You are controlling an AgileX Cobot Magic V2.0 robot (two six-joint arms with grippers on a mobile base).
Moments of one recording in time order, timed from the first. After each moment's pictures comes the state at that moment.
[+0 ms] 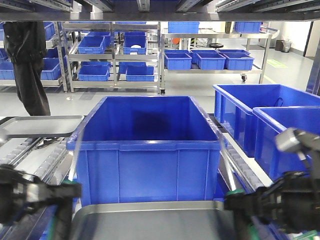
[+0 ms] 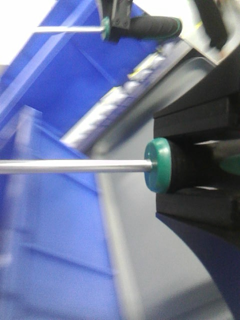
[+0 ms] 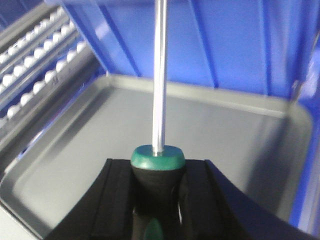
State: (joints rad) left arm -0.10 1.21 -0.91 -1.20 0.85 0.77; right arm 0.14 1.18 -0.92 0.90 0.75 -0.63
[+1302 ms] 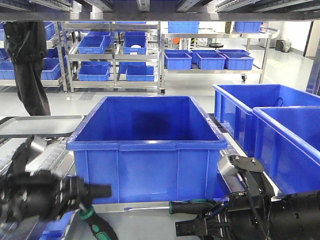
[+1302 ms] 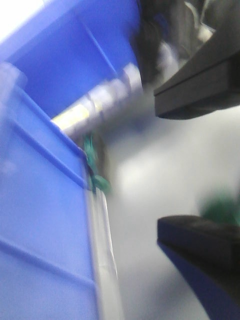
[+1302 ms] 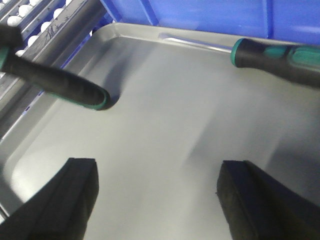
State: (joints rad) left arm -0.19 1.38 -0.94 -1.35 0.76 0.79; right arm 0.31 1.36 -0.92 0.91 0.64 -0.61
